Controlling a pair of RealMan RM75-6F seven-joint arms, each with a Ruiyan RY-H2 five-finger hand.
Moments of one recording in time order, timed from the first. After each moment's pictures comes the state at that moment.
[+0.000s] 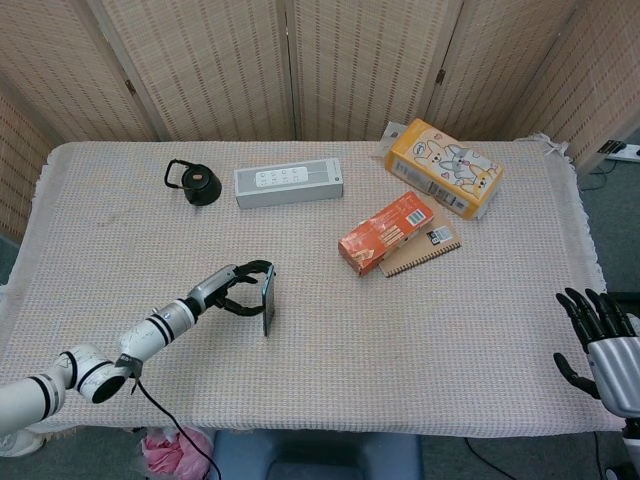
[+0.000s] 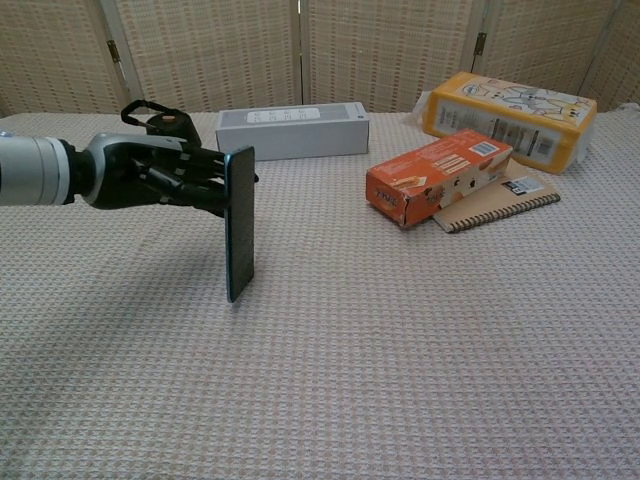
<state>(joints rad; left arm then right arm) -0.85 -1.37 -0.20 -1.36 1.52 0.50 -1.20 0.03 -1.02 0.00 -1.57 -1.65 1.59 0.02</state>
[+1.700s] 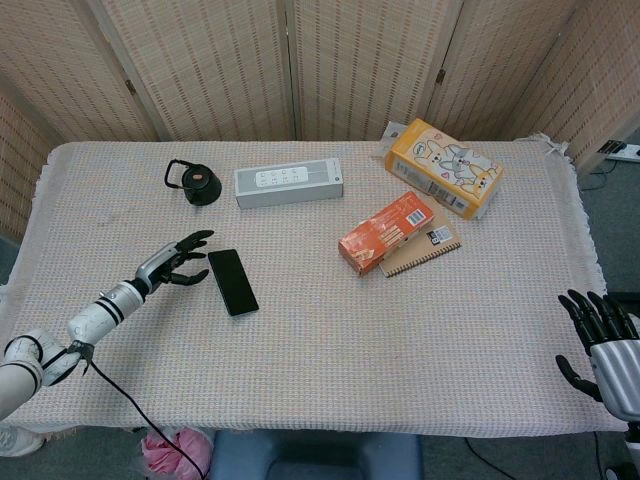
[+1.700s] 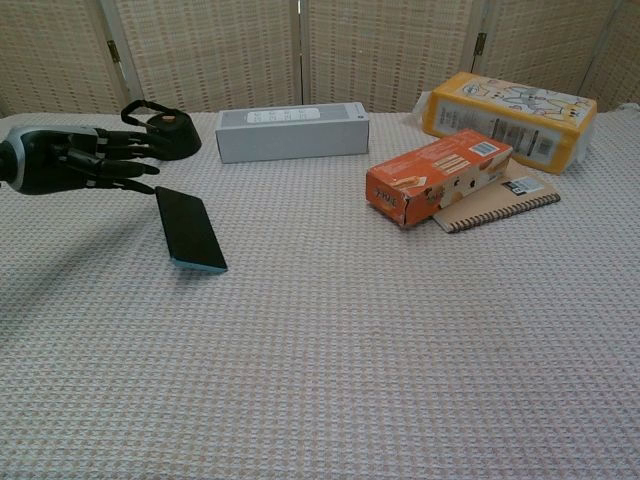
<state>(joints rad) -0.89 -1.45 0.16 -0.85 1.62 0.83 -1.80 0.02 -1.02 0.00 -1.59 -1.66 1.59 0.01</state>
